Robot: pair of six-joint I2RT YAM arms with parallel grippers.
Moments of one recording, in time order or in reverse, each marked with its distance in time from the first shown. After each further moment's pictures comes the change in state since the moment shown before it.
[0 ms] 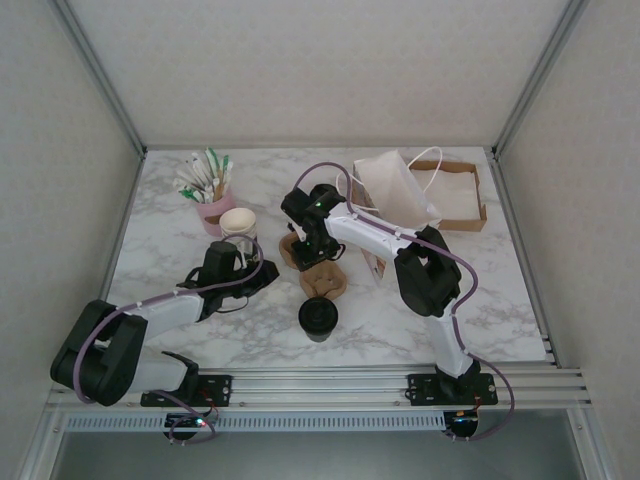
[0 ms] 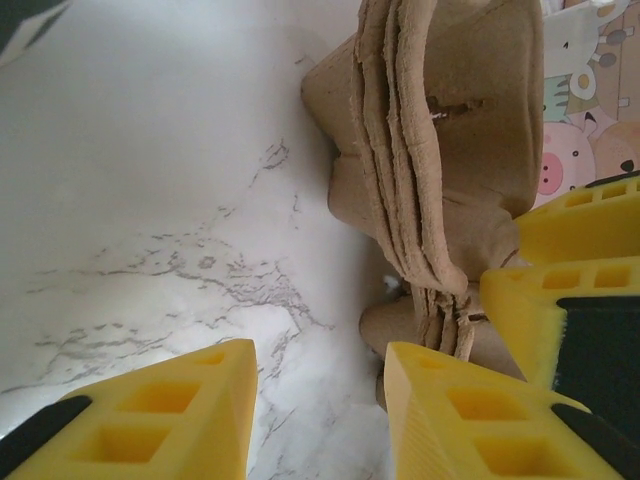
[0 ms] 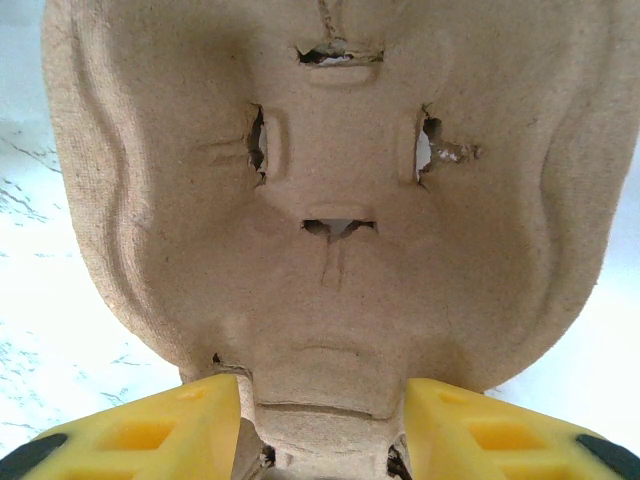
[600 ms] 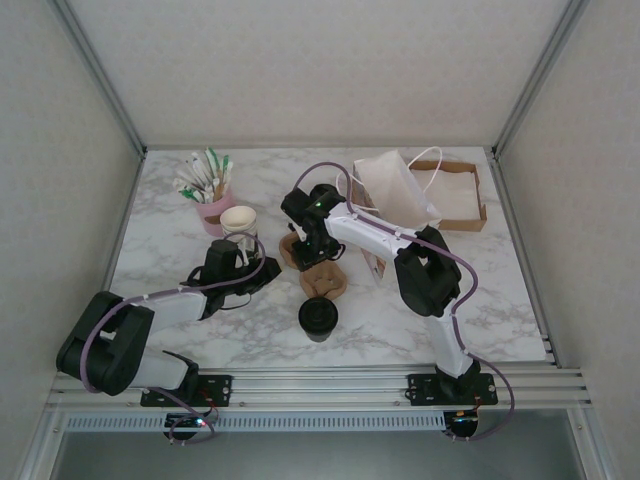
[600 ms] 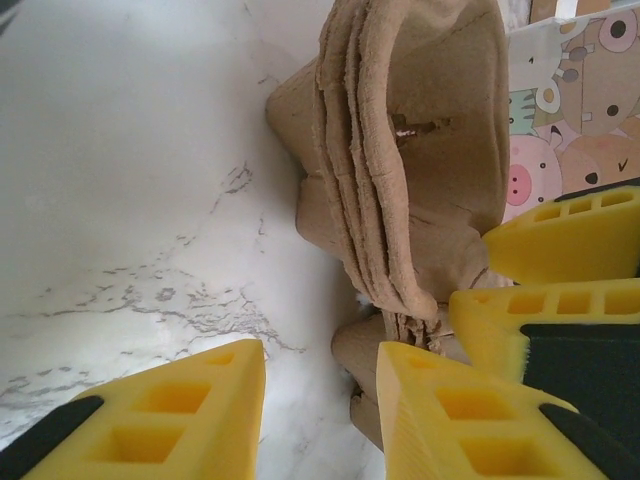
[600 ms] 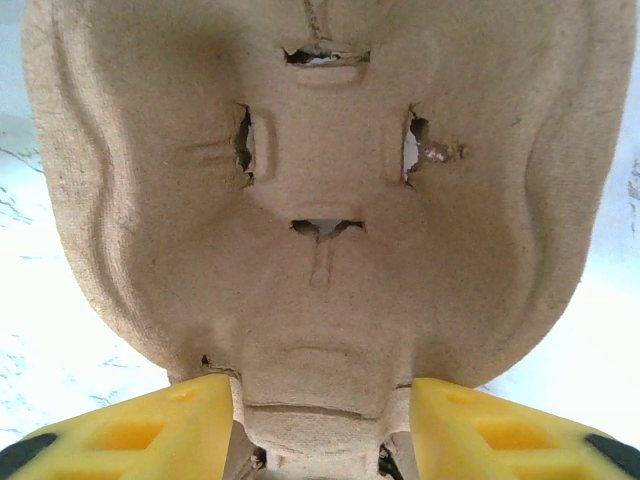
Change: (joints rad) left arm 0.000 0.048 0.000 0.095 0.023 -0.030; right arm 0.000 0.000 0.000 -0.005 0.021 0.000
